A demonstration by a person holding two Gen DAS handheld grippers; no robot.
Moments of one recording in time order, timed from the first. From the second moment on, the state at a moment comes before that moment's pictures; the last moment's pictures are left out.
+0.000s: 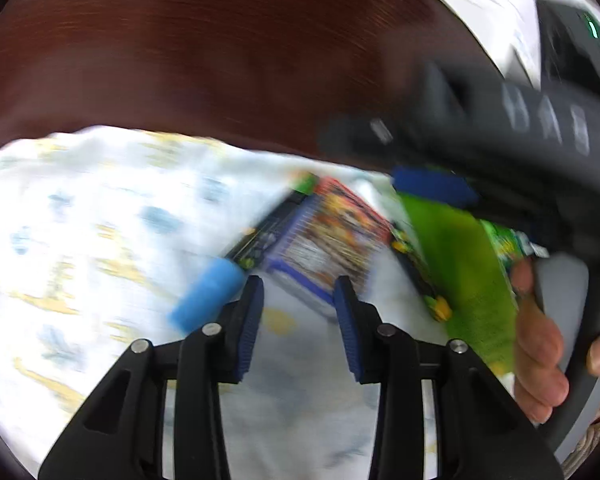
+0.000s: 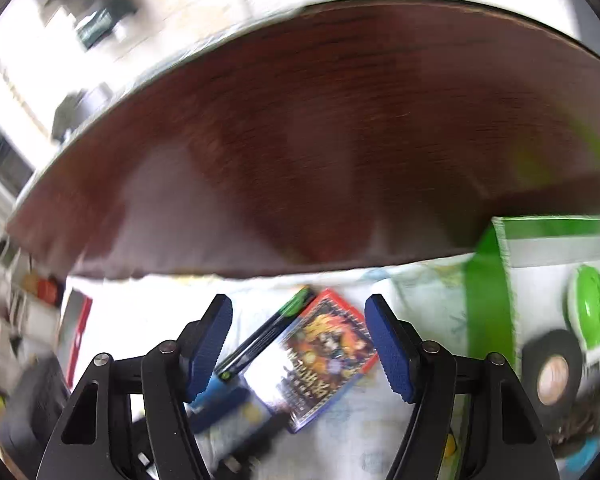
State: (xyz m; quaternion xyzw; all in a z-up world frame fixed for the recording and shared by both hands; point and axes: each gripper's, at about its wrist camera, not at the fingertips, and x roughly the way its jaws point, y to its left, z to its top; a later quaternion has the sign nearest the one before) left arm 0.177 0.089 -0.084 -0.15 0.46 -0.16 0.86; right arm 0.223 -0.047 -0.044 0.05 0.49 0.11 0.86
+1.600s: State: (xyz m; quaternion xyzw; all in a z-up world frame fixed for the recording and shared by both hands) left arm 0.121 0.031 0.026 -0.02 0.36 -0.18 0.91; right arm 0.150 -0.068 0.008 0.01 0.42 0.17 0.89
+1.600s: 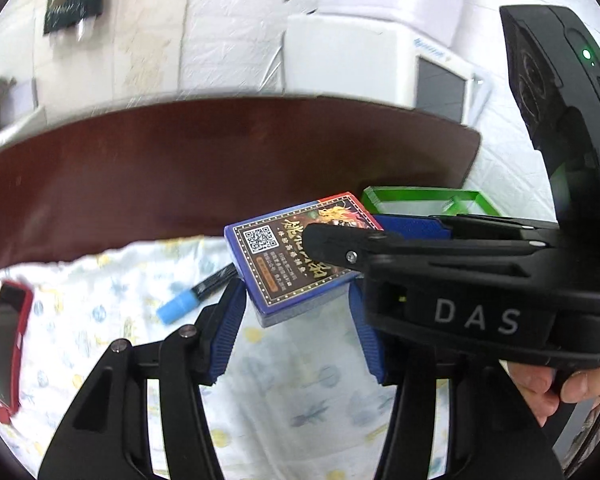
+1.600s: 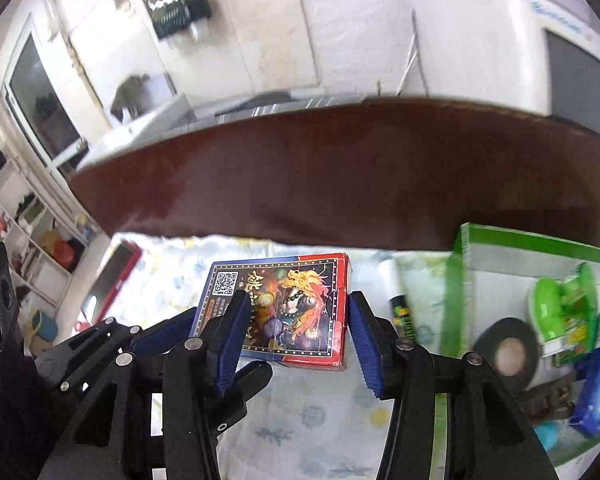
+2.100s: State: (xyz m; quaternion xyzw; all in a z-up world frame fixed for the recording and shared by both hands) left arm 0.101 -0.100 0.076 0.07 0.30 -0.25 0.92; right arm 0.093 -0.183 0.071 0.03 0.30 0.09 0.95
